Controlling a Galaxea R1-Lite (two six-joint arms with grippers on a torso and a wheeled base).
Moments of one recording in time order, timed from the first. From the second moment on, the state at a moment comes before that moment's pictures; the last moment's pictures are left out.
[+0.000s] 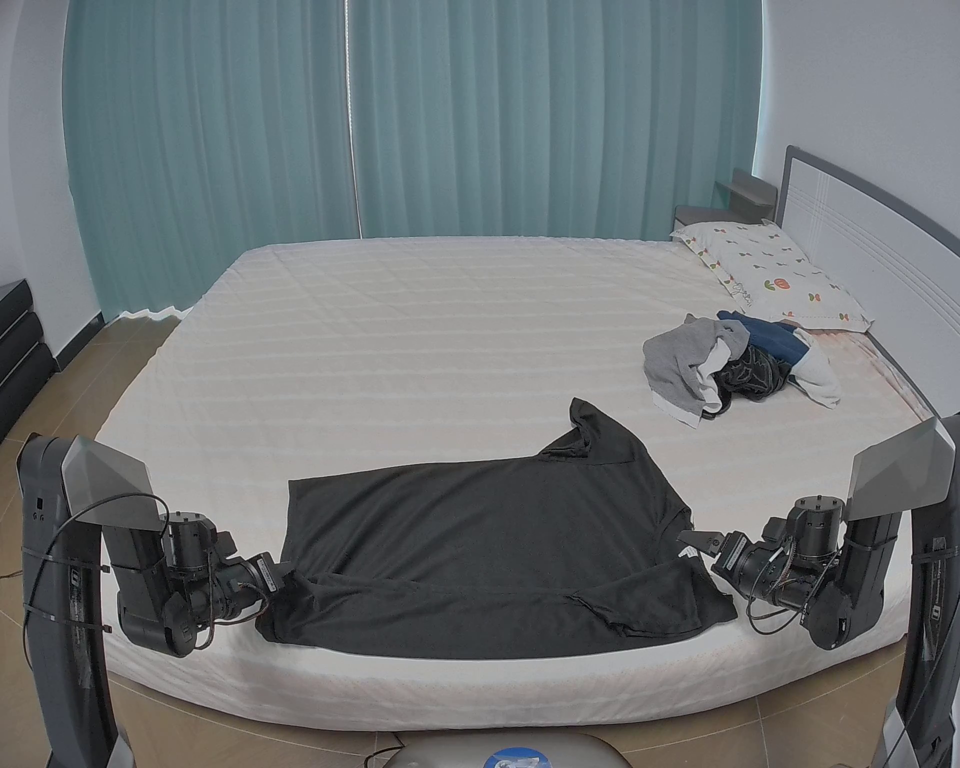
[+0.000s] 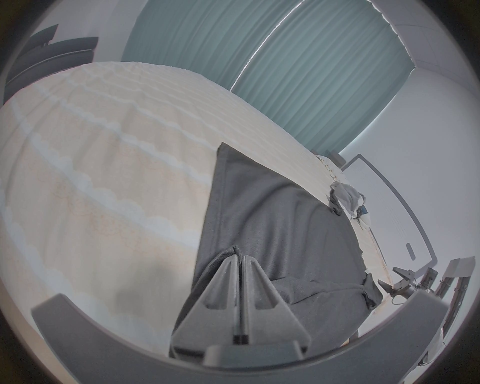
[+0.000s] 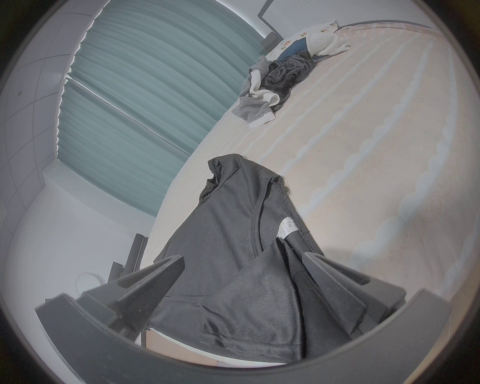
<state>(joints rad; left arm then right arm) 0.05 2.49 -0.53 -1.37 -0.37 -0.46 0.08 2.40 -0.42 -1.50 0.31 0.75</state>
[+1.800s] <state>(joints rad) 0.07 2.50 -0.46 -1.55 -0.29 -0.53 0.10 2.51 -0.54 -1.52 0.38 0.52</state>
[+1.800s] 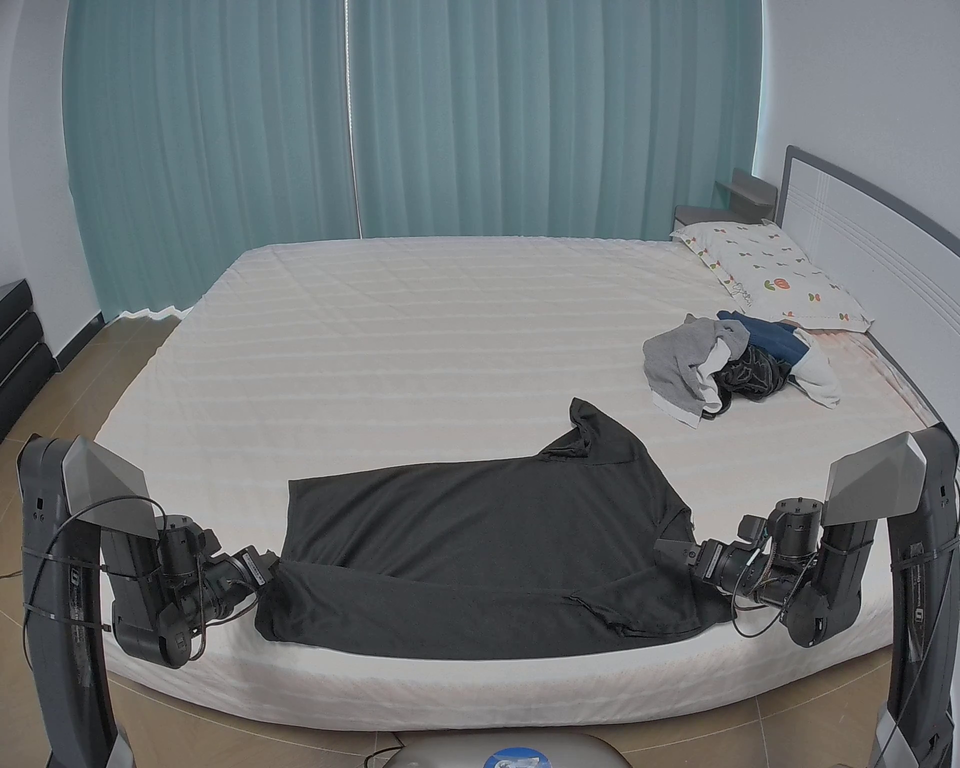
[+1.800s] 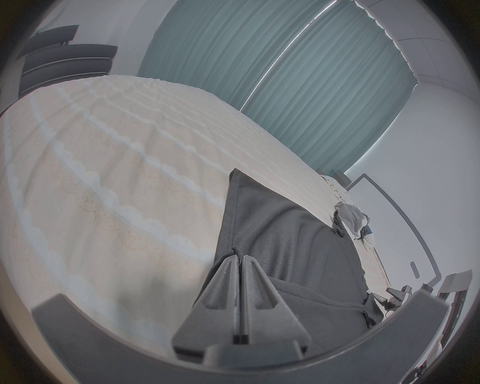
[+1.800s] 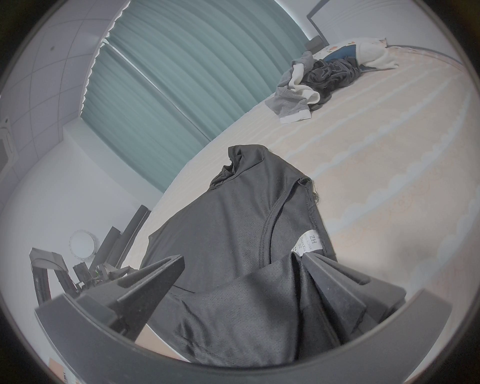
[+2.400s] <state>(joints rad) 0.07 2.50 -0.46 -1.55 -0.29 -0.53 0.09 2.55 -0.57 -1.44 0.38 0.45</state>
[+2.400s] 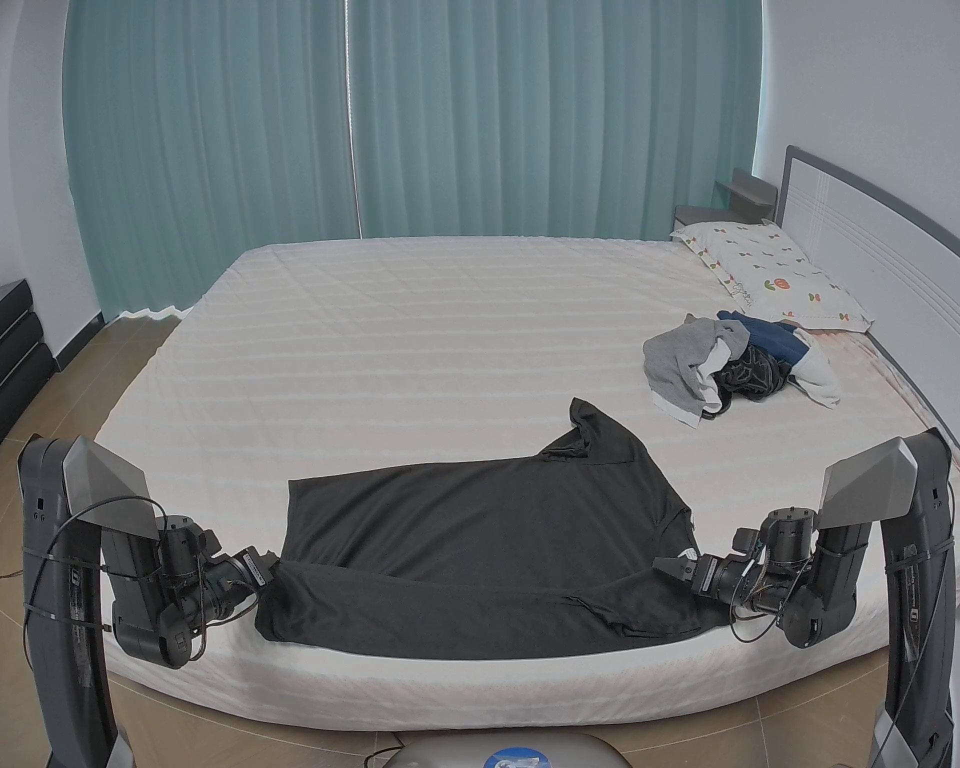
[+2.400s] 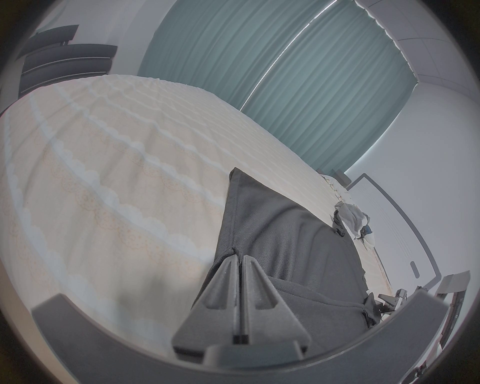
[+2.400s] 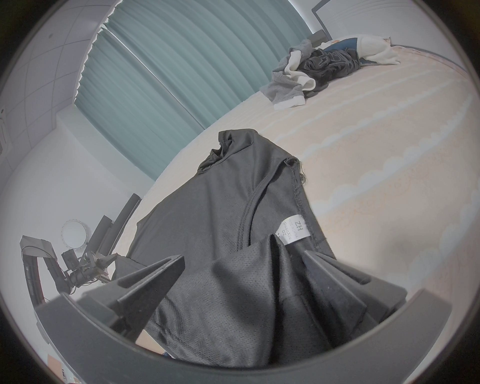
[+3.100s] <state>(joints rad) 0.07 2.51 -0.46 -1.55 -0.29 -0.53 0.02 2.55 -0.62 -1.43 0.38 0.51</state>
